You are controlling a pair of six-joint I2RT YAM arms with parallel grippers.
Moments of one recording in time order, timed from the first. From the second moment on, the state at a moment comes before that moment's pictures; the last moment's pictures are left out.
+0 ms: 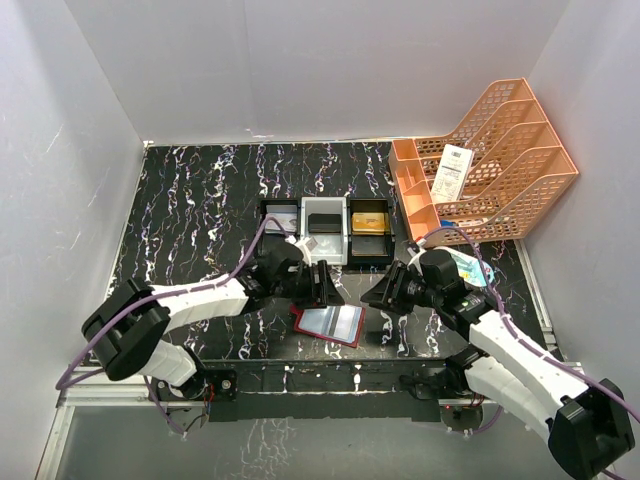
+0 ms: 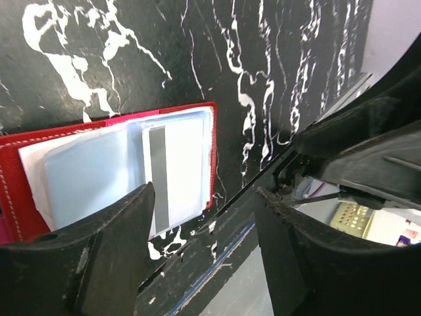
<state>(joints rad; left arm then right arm) -0.85 1.42 0.65 0.07 0.30 -0.93 0.47 0.80 0.41 -0.28 -0.41 0.94</state>
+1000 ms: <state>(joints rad) -0.91 1.17 0.37 0.00 0.04 -1.03 0.64 1.25 0.48 -0.17 -0.34 0.94</state>
